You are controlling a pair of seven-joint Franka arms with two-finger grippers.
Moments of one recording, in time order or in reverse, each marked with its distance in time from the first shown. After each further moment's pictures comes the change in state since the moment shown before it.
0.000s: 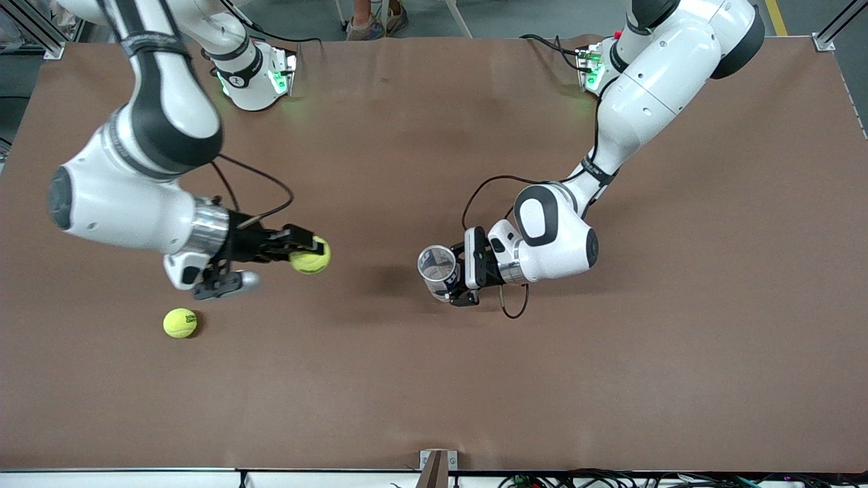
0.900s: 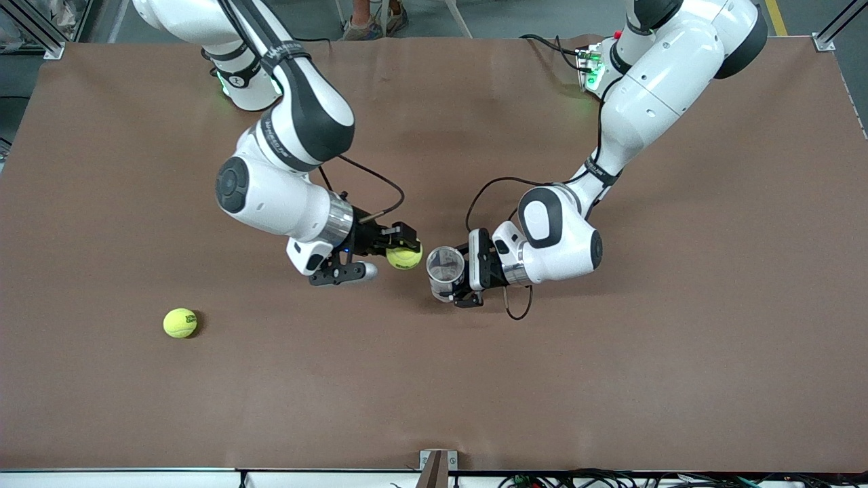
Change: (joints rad) left arm 0.016 0.000 0.001 -0.008 -0.001 -0.011 0.016; right arm 0.230 0.150 -0.001 0.057 0.021 0.244 0.226
